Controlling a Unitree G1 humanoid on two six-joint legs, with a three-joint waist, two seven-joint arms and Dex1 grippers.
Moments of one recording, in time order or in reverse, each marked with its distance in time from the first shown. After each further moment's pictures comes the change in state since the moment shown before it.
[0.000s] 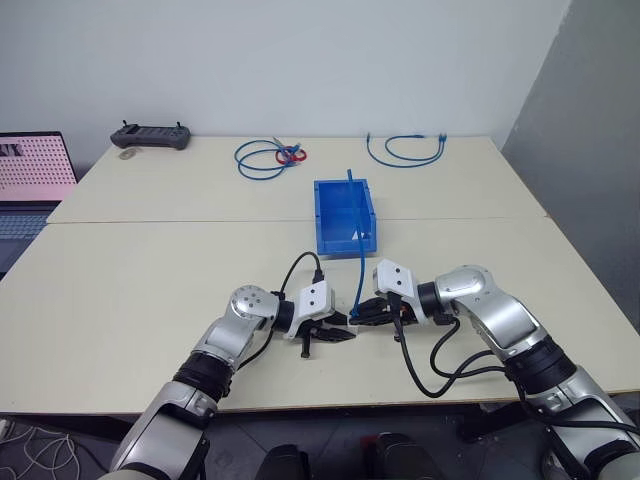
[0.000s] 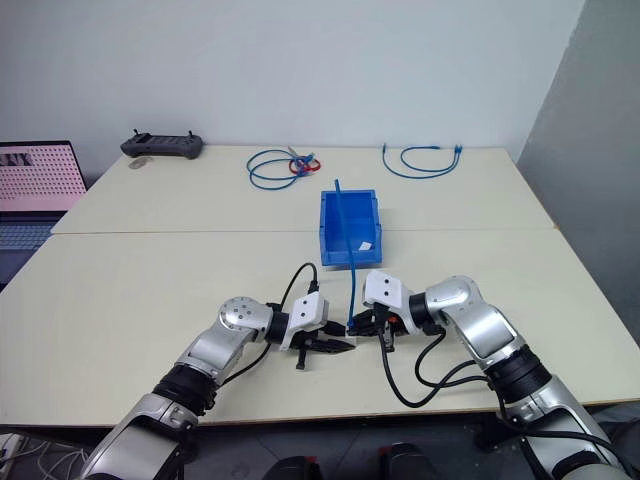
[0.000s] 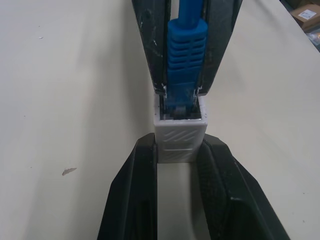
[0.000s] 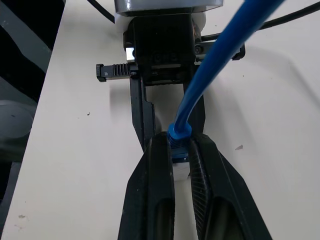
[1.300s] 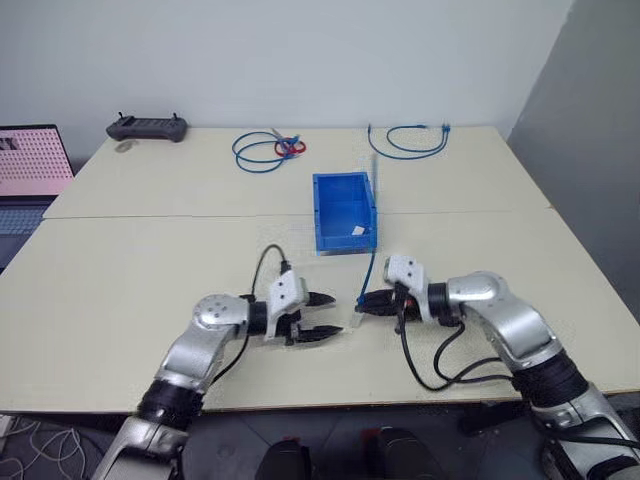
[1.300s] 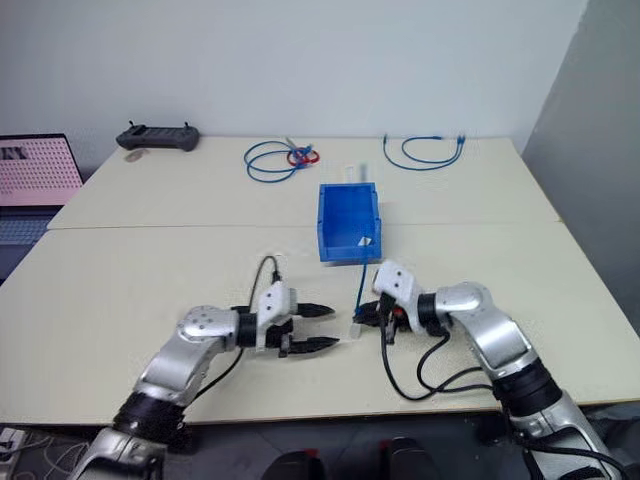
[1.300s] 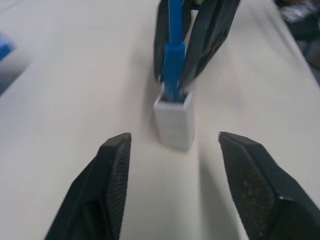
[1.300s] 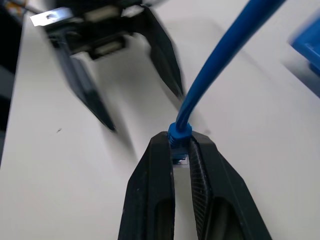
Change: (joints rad) left arm 0.230 0.093 0.216 -0.450 -0.154 0.275 0.177; right arm 0.011 0.001 -0.178 -0.139 0.062 0.234 -0.183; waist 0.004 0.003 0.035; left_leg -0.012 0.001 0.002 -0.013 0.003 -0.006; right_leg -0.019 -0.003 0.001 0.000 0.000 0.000
